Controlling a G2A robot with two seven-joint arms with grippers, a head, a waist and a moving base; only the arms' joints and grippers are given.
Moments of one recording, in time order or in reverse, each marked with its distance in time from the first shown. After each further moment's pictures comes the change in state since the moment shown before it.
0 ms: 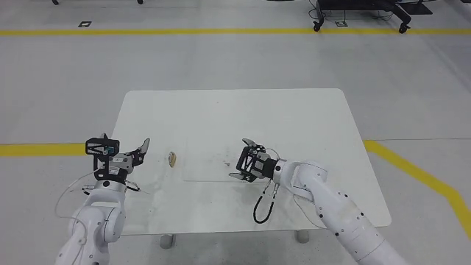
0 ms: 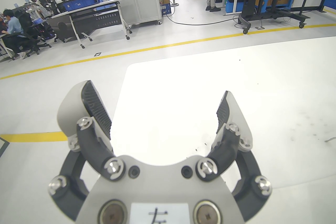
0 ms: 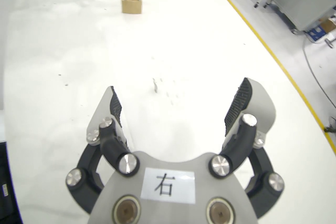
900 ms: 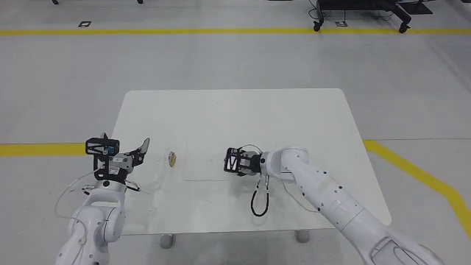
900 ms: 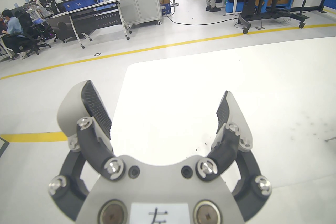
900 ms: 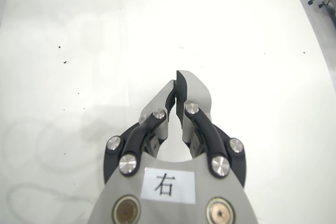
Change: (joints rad) left arm 0.000 0.000 0.000 0.000 0.000 0.000 0.000; right arm 0.218 -0.053 -0.162 0.242 -0.023 -0.107 0.023
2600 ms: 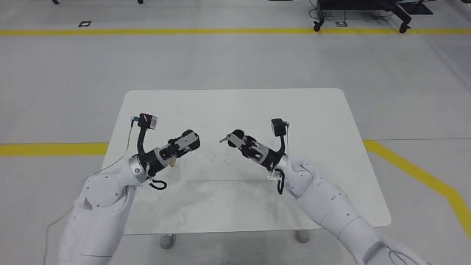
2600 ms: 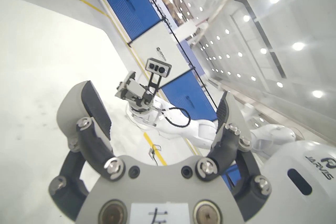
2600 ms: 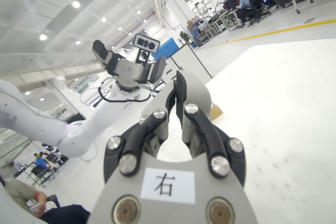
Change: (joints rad) left arm -0.335 -0.005 0.185 0.210 -1.585 -0.445 -0.908; right arm -0.027 -0.059 -0.003 0.240 1.269 -0.304 -0.140
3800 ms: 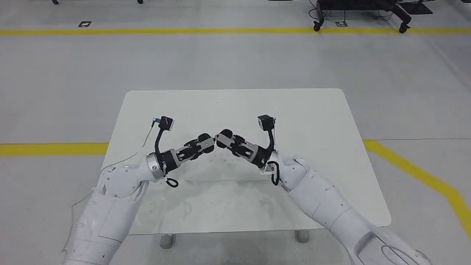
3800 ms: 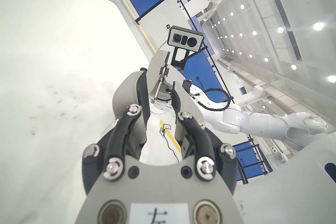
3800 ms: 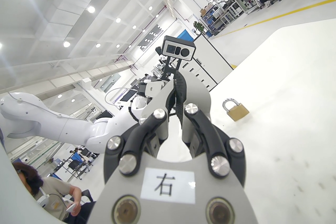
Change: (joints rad) left arm -0.104 0.005 0.120 0.168 0.109 -0.091 0.046; right arm 0.065 -0.038 -0.047 0.067 0.221 0.000 0.219
